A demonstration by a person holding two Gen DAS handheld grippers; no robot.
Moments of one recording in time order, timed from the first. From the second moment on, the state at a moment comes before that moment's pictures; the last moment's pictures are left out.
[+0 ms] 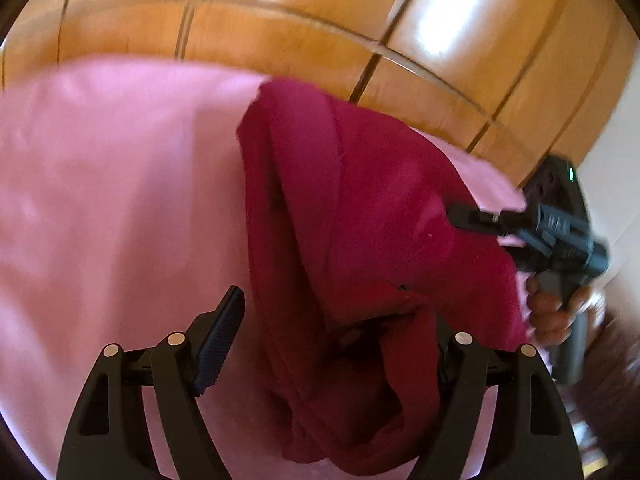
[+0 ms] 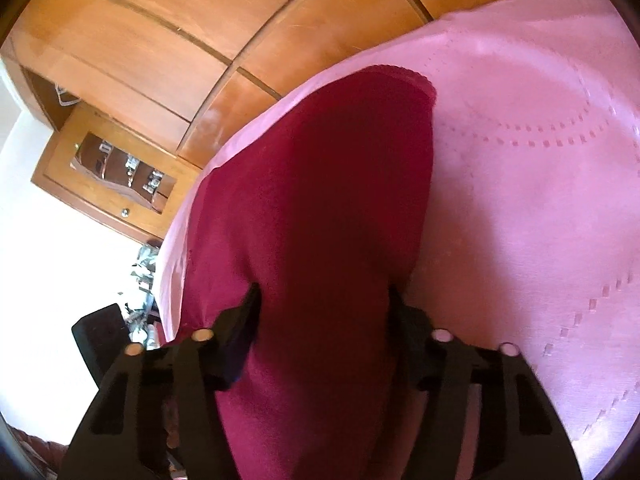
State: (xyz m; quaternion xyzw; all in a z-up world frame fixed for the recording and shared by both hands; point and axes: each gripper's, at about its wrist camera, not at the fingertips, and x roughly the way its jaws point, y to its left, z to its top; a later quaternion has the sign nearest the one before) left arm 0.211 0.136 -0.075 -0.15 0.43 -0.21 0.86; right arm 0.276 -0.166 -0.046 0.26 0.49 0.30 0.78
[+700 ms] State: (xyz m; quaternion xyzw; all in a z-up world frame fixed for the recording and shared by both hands) left arm 0.305 -0.007 0.008 -0.15 0.37 -0.40 0.83; right arm 0.282 -0.320 0.058 0.24 0.36 0.20 0.88
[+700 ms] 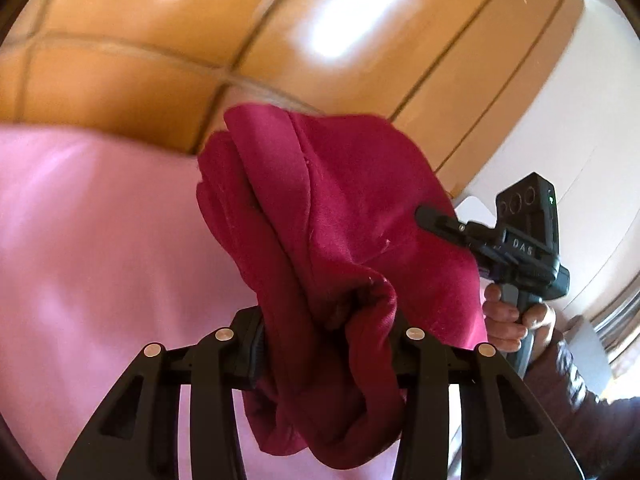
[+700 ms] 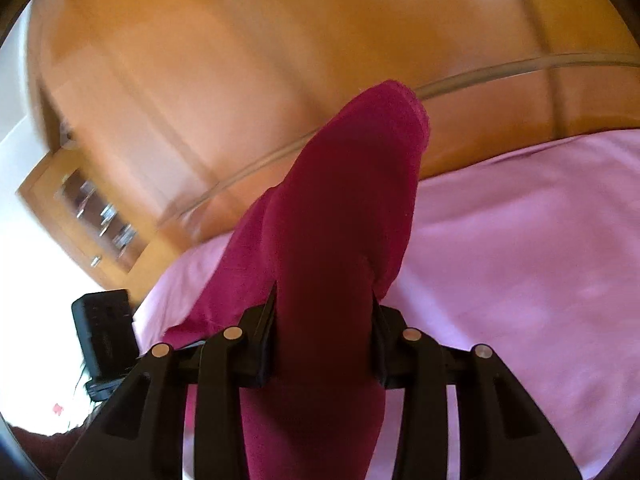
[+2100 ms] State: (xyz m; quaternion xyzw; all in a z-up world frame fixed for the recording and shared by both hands) left arm 0.215 -0.082 -0.003 0.05 0.35 -0.19 0.92; right arm 0.163 -0.276 0.017 0.11 0.38 -0.11 0.91
